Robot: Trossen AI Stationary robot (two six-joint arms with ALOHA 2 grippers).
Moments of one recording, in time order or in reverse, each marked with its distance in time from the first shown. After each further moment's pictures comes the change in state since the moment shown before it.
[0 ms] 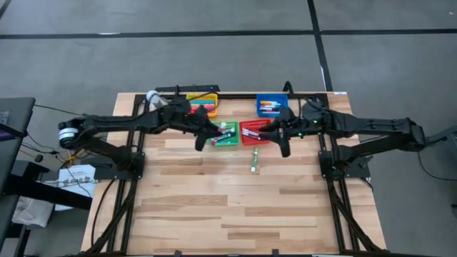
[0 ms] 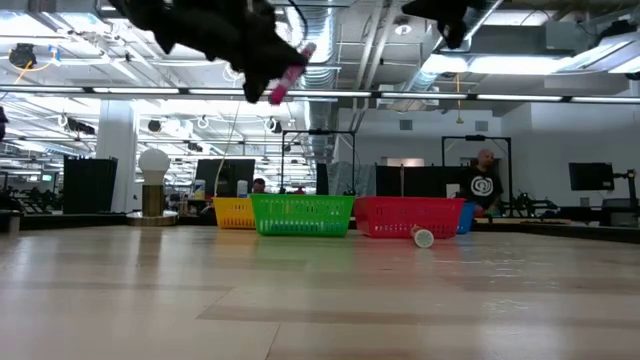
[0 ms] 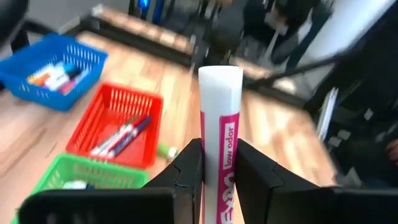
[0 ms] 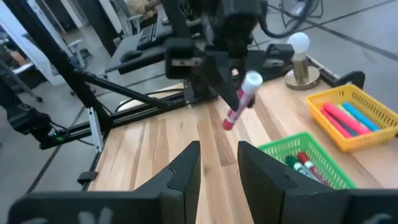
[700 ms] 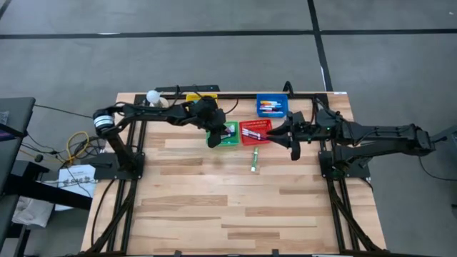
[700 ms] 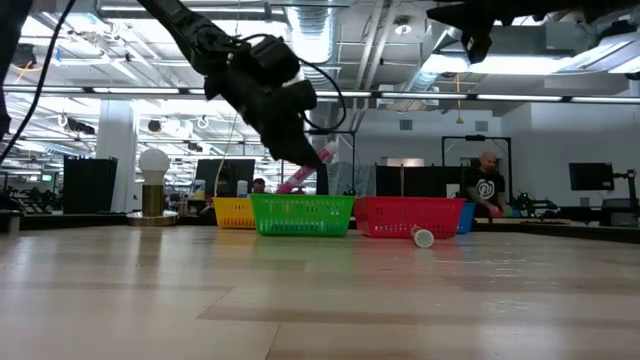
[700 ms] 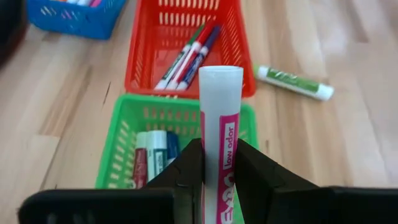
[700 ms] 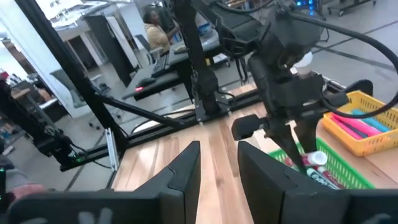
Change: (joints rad) left arm 0.095 0.417 0.209 -0.221 -0.041 0.407; right arm 0.000 -0.199 -0.259 0.211 0.000 0.077
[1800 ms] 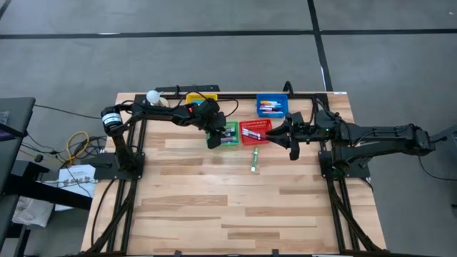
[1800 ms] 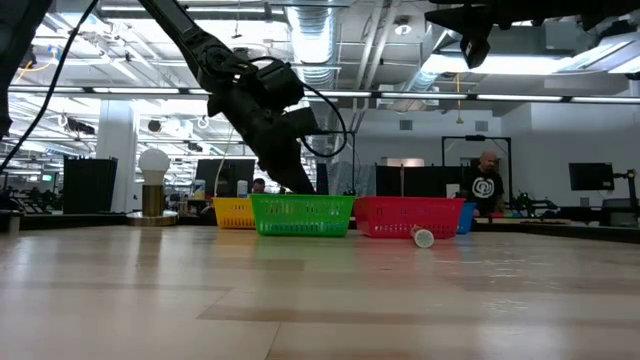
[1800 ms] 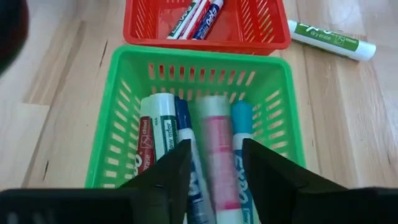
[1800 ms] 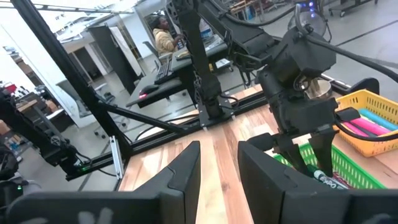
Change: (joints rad) left arm 0.022 0.092 0.001 -0.020 -0.018 0.063; right arm 0.002 0.007 -0.040 0.080 0.000 0.045
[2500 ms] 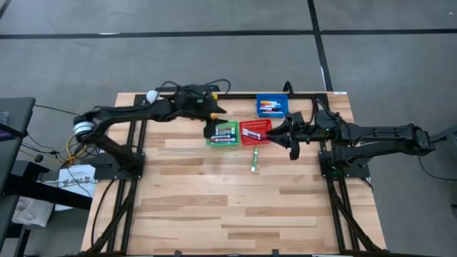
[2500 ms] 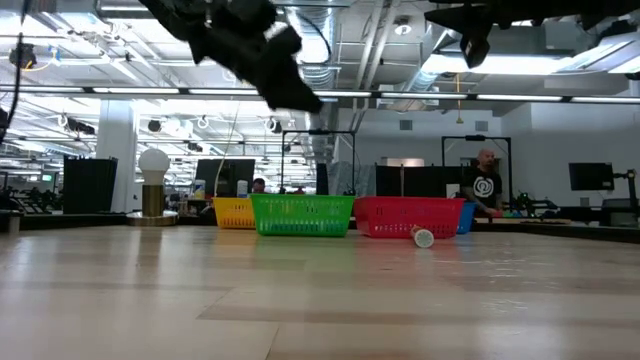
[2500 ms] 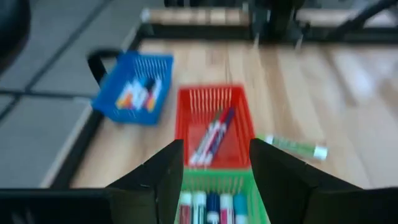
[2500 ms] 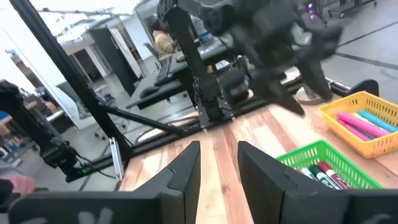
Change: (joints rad) left arm -0.001 -0.292 -0.001 0.071 -0.026 -0.017; right arm -0.002 0.000 0.000 0.003 0.001 0.001
